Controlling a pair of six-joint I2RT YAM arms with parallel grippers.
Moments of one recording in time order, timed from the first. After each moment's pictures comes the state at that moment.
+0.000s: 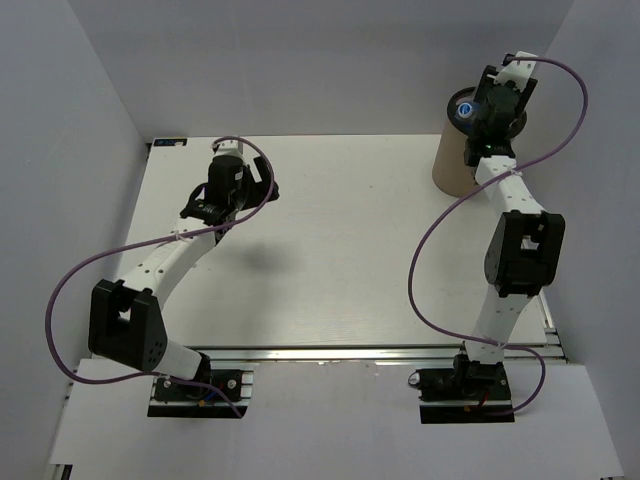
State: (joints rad) left arm -0.33 1.45 1.12 -0.16 -0.13 -0.46; right arm -0.01 1.94 1.68 0.48 0.49 -0.11
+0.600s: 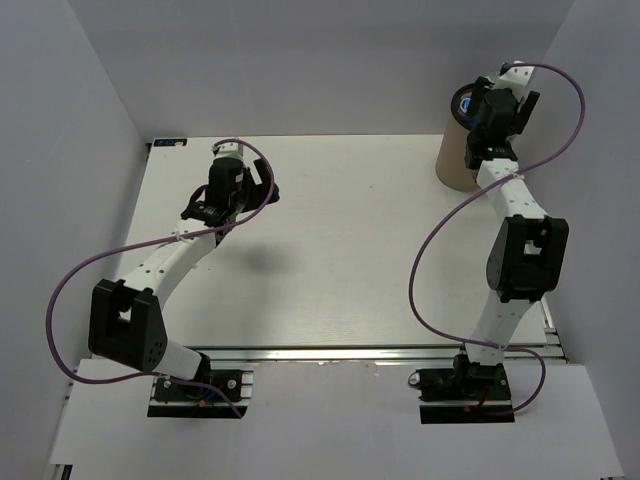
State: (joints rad) left arm -0.33 1.45 1.10 -0.16 -0.12 -0.48; right arm 0.00 1.90 1.64 0.29 0.52 -0.07
